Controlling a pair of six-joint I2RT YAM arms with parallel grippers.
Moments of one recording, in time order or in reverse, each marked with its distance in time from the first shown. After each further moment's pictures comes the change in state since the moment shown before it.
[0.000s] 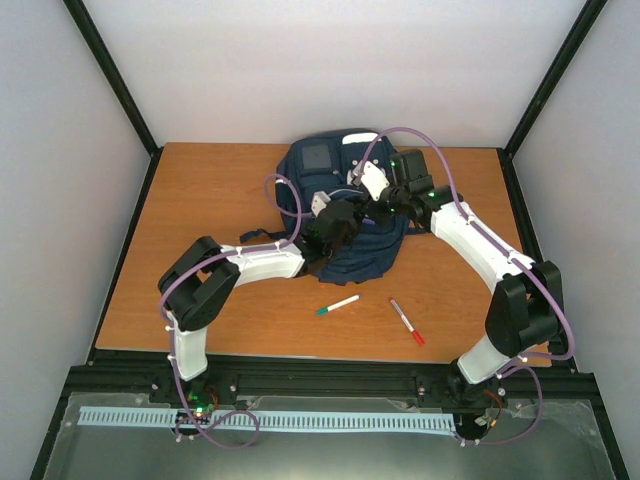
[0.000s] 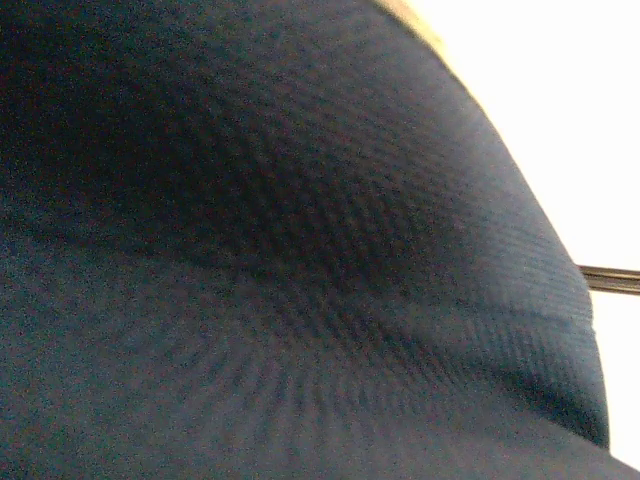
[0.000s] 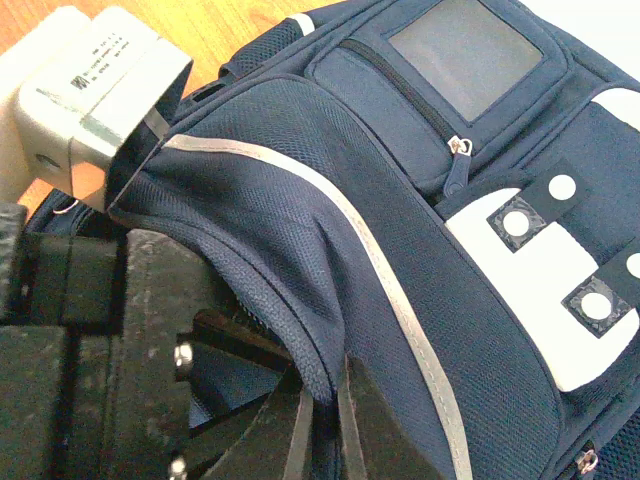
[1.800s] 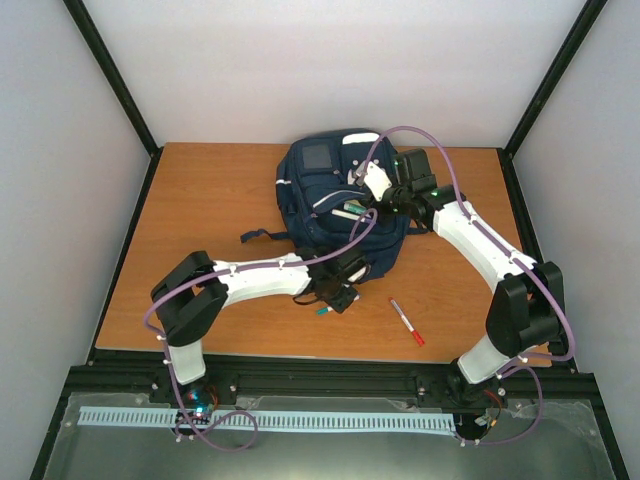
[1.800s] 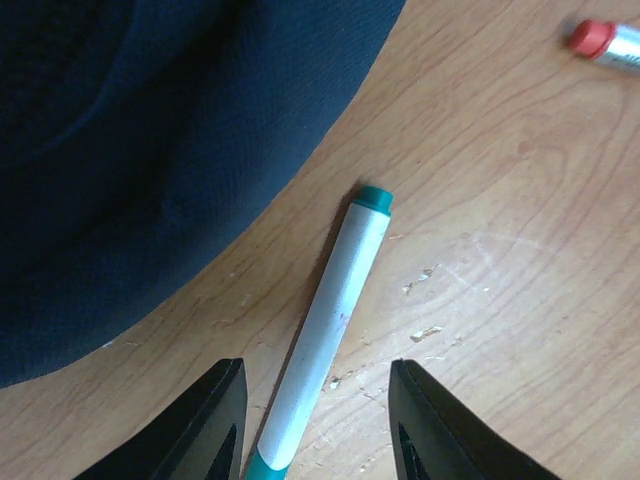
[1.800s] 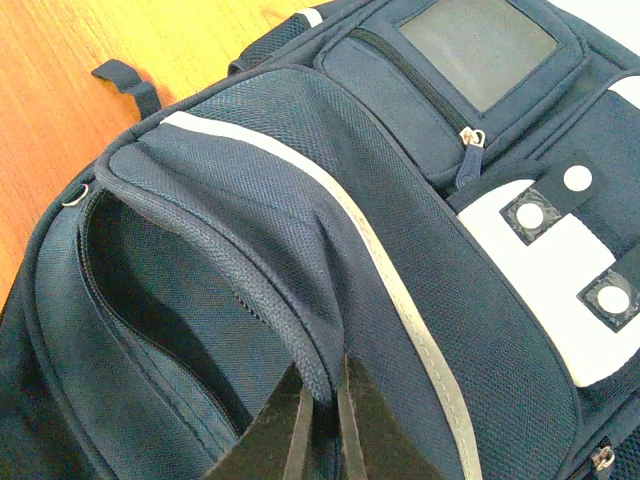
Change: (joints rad) left arm -0.169 -0.099 0.019 -0.982 0.288 1.366; right arm -0.026 -0.003 0.000 -0.023 -0.039 -0.004
